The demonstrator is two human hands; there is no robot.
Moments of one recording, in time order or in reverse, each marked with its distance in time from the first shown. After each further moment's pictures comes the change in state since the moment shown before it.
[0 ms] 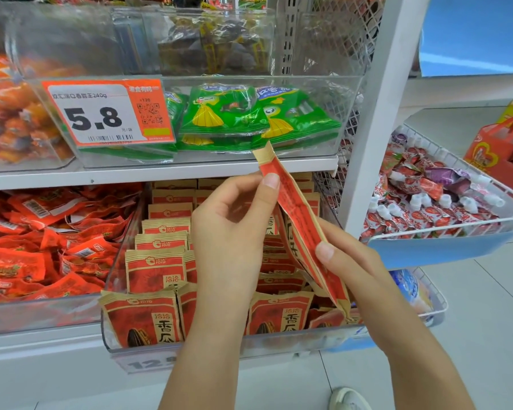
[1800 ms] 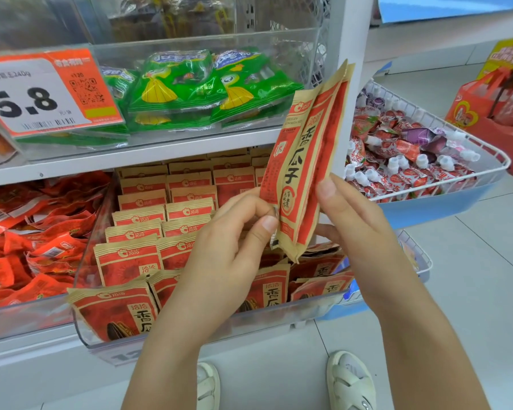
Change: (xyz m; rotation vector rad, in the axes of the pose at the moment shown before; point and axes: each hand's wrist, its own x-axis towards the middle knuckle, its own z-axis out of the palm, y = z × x) left_hand -0.017 -0.026 -0.018 0.501 -0.567 0.123; right_hand -0.004 -0.010 -0.007 0.085 0.216 -0.038
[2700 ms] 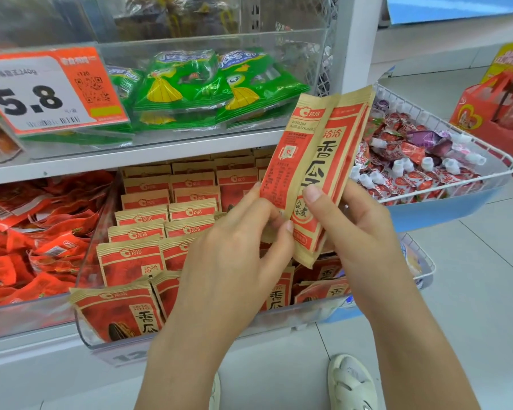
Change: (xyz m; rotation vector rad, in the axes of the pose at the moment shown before) left_hand -0.003 0.010 0.007 0.449 0.156 0.162; right_hand 0.001 -0.003 0.015 0.061 0.148 0.020
